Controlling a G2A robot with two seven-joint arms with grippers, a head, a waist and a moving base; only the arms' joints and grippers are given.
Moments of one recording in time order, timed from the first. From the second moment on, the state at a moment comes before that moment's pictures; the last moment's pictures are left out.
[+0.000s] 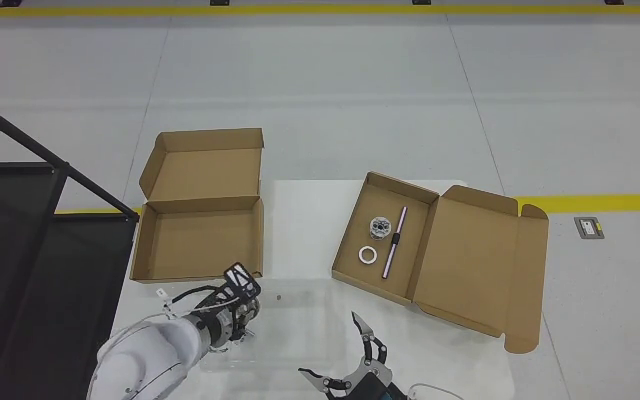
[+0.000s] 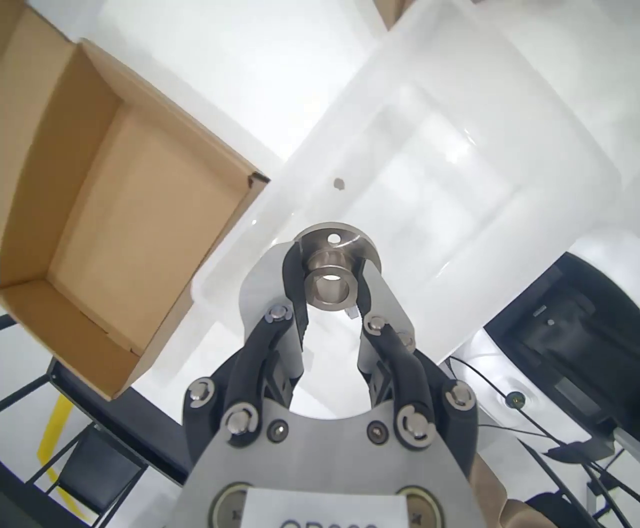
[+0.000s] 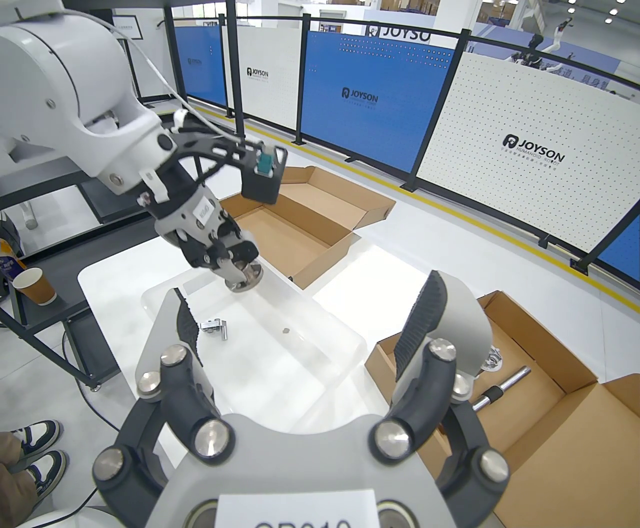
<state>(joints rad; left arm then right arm) 1.36 -1.10 -1.50 -2.13 1.20 -0.50 -1.10 -1.78 -1.50 1.20 -2.10 -1.94 -0.39 -0.21</state>
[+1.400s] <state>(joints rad) 0.64 -1.11 -1.44 -1.07 1.20 -0.24 -1.01 -1.78 -1.50 1.20 -2.10 -1.94 -0.39 -0.21</state>
